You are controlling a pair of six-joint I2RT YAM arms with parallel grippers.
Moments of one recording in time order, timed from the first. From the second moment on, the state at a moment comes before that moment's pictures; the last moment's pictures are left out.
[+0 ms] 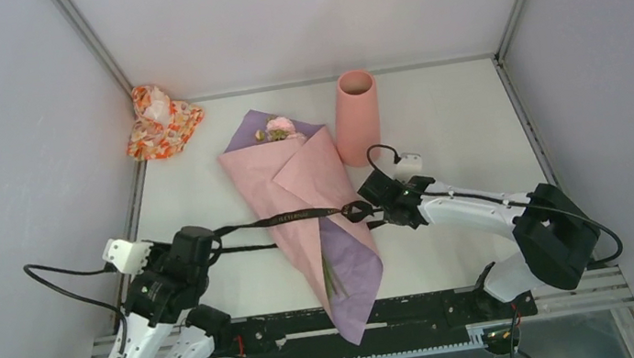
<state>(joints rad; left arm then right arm) -0.48 0.52 0.69 -1.12 -1.17 -1.38 0.82 1.43 0.85 -0.67 0.56 0.99</state>
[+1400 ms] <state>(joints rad) -0.75 1.37 0.86 -0.19 -0.21 -0.36 0.95 0.88 0.88 -0.63 0.61 0.82</state>
